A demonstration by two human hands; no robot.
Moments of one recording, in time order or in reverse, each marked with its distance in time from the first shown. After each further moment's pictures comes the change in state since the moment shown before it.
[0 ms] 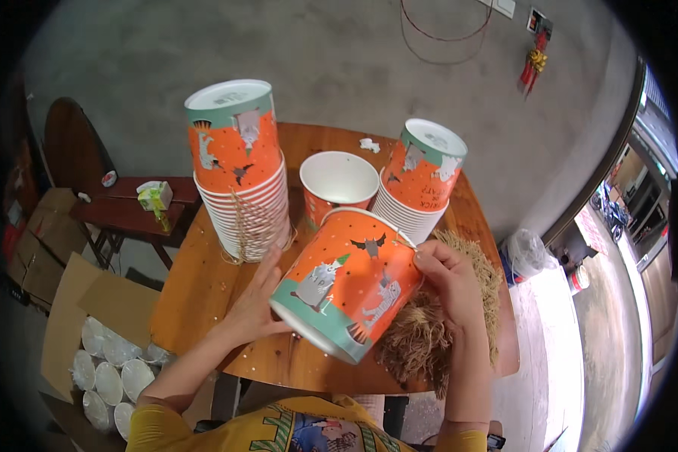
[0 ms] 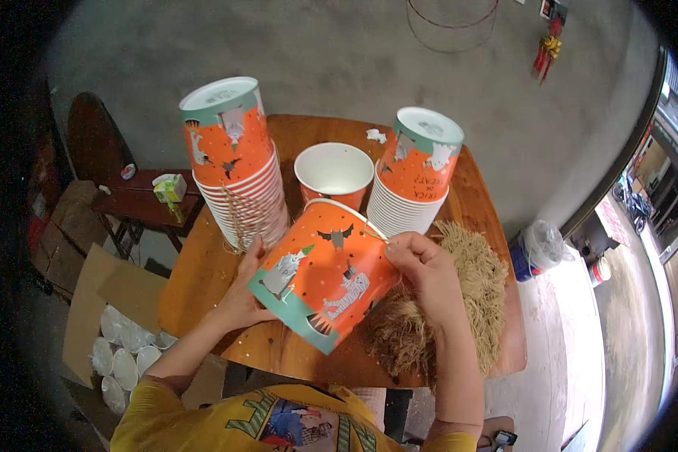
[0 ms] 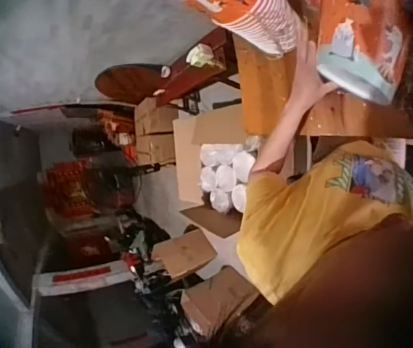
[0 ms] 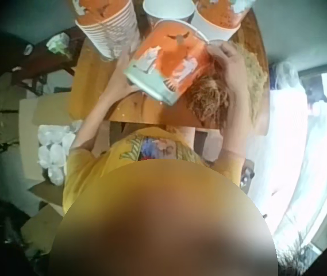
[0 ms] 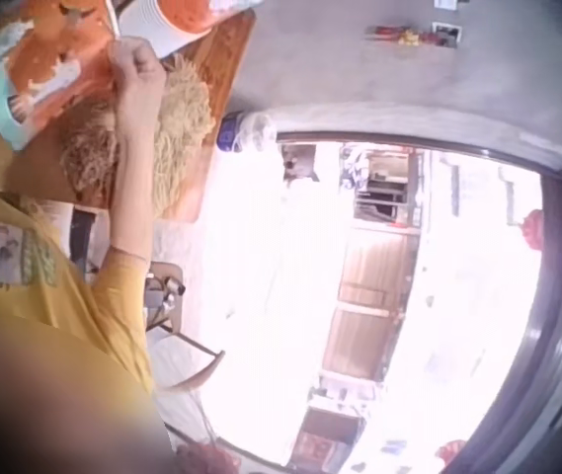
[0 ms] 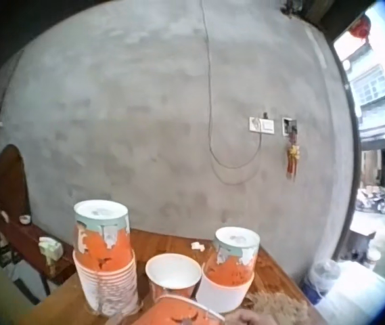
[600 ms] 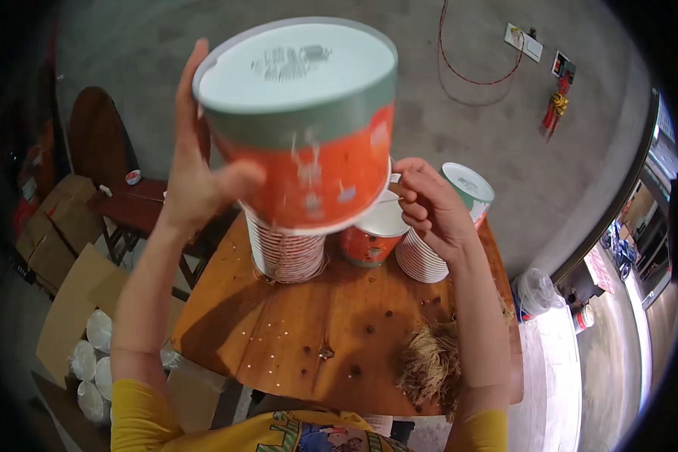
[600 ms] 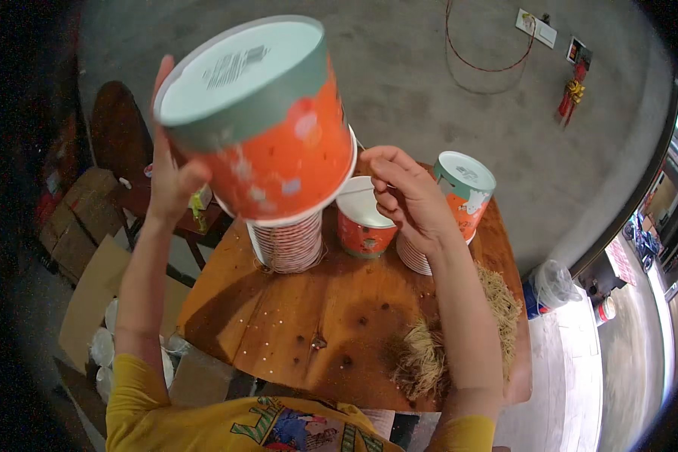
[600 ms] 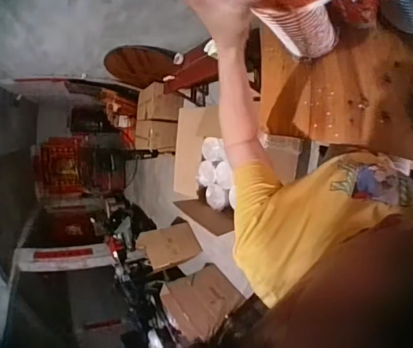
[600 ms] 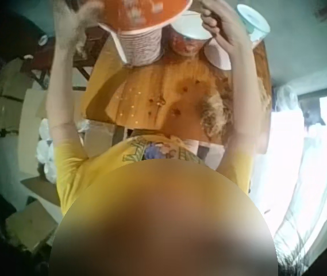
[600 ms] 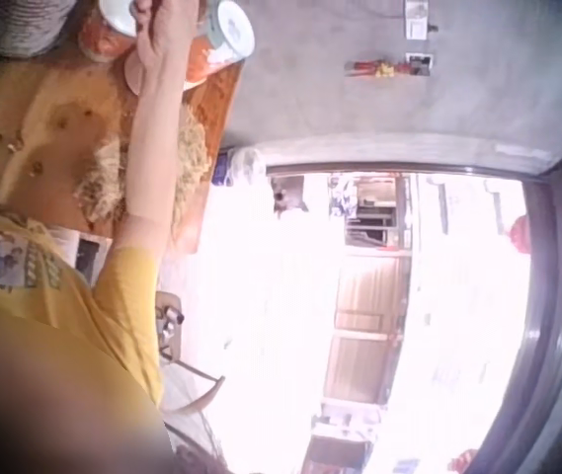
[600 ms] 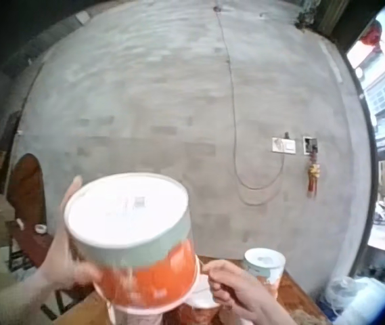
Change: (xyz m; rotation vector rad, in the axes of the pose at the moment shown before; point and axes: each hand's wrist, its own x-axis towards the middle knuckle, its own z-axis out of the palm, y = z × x) left_hand 0.129 0.023 -0.204 -0.366 0.616 0.226; right_hand 0.114 -0.080 0.077 0.437 -0.511 -0.067
